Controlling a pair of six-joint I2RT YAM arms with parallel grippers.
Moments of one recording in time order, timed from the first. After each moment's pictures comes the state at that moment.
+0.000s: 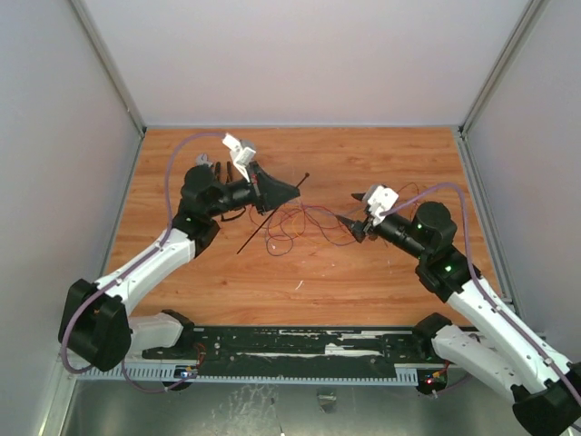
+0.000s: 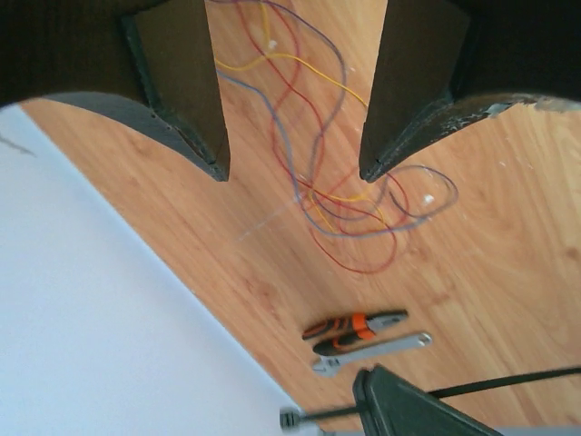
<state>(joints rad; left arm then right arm) -0.48 1.25 0.84 0.46 0.75 -0.44 0.59 0.77 0.71 -0.02 -0.31 -0.42</state>
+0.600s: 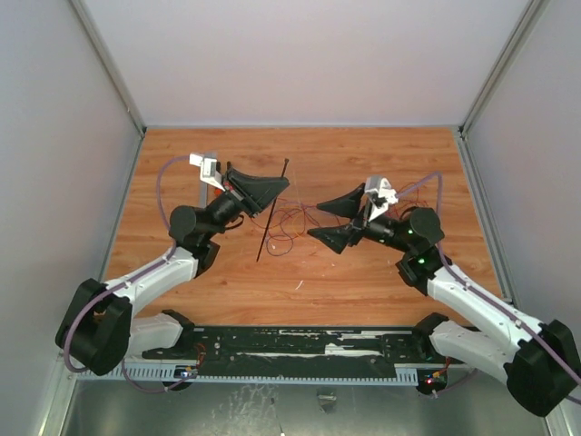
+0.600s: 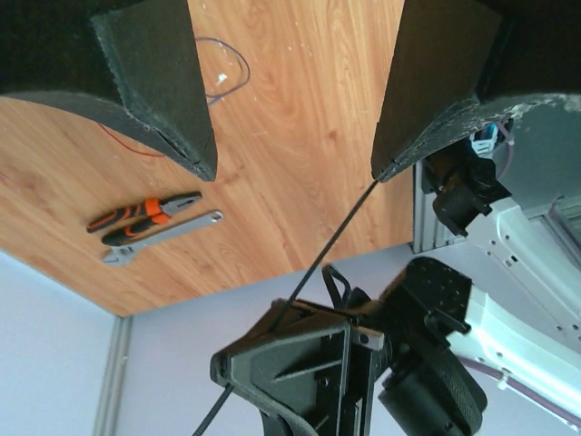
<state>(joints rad) -0.49 1.19 0.58 1.15 0.46 -0.87 0.58 0.92 0.55 0.65 -0.68 0.28</state>
